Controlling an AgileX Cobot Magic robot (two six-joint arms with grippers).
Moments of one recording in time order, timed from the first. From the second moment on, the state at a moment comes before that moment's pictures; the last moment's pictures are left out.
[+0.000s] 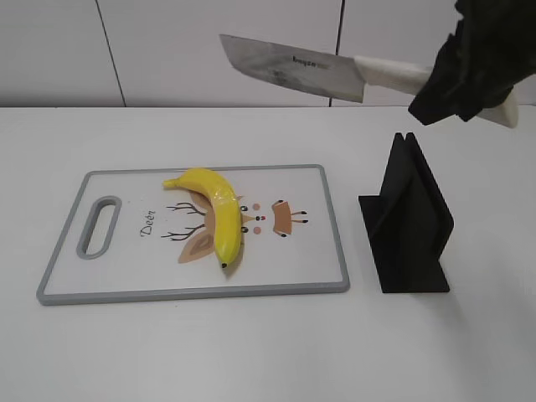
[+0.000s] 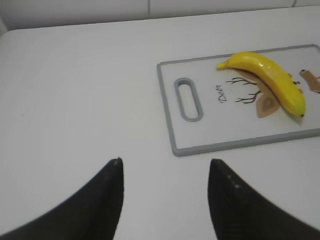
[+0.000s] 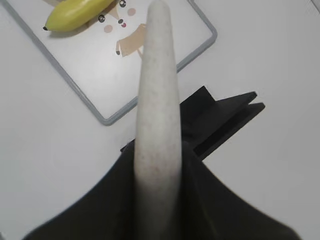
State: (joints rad) left arm -0.02 0.11 -0.52 -0.22 1.01 0.30; right arm 0.45 1.43 -1.27 0.16 0.98 -0.57
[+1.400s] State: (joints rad) left arm -0.33 1.65 -1.50 -0.47 1.14 1.21; right arm 0.43 1.91 -1.68 0.40 1.10 -1.44
